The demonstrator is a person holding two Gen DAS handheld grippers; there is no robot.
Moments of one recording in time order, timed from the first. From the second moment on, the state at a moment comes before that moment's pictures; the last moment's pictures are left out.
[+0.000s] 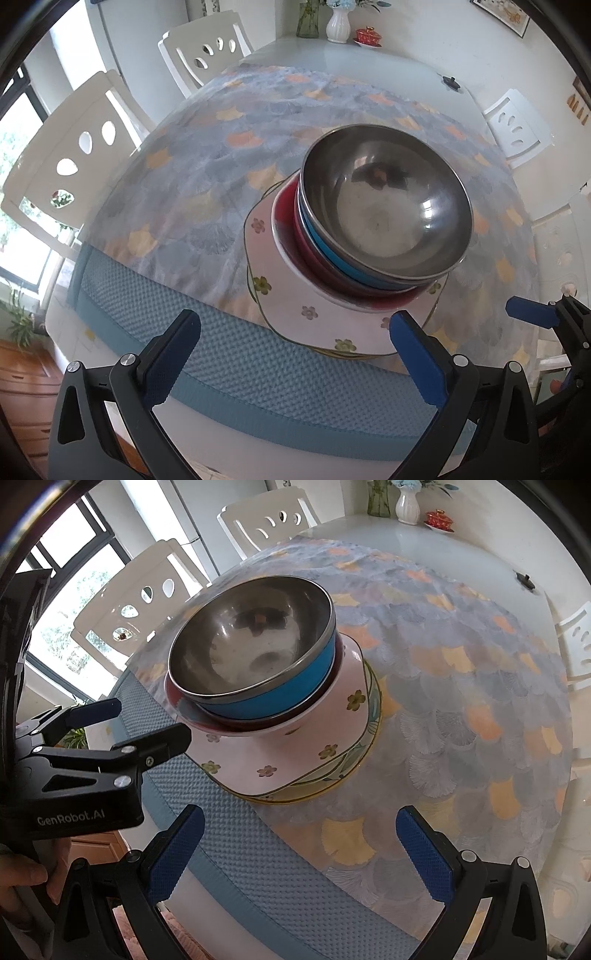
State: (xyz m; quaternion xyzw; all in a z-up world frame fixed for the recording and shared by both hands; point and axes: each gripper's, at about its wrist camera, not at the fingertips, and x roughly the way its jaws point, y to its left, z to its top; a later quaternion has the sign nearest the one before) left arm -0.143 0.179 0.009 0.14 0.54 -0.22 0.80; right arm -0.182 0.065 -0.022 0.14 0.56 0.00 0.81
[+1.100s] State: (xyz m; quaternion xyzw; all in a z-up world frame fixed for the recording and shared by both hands) left arm -0.149 0.179 0.010 0.14 0.54 -0.23 0.79; right arm -0.188 0.064 -0.022 0.14 0.56 -0.01 0.82
